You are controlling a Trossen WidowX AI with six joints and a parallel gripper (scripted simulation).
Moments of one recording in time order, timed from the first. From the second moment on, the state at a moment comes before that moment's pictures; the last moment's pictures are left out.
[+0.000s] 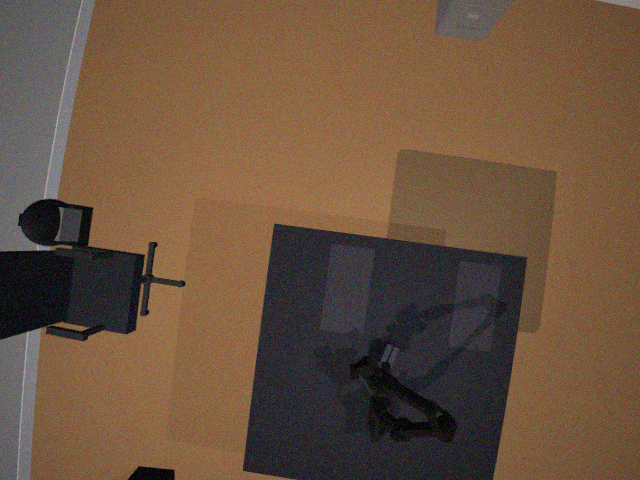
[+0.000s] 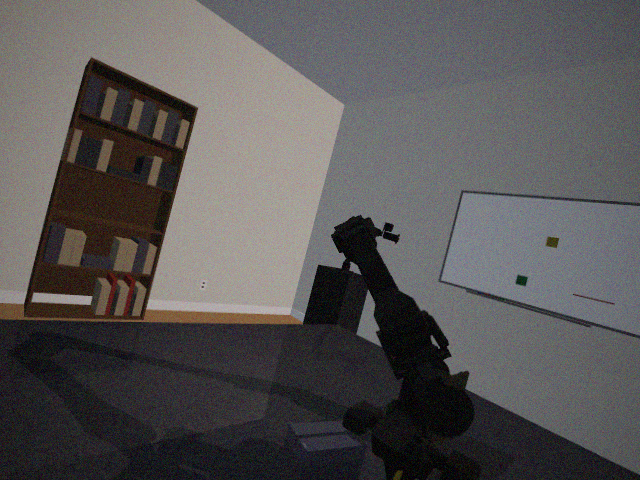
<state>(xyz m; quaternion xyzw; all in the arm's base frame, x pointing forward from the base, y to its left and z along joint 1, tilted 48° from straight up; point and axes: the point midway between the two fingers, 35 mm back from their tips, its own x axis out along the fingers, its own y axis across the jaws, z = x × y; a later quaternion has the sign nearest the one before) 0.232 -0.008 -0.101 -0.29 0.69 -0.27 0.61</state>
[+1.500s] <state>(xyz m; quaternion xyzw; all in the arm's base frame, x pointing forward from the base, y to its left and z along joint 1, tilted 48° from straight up) 0.238 0.059 -0.040 -0.29 0.69 -0.26 0.61</state>
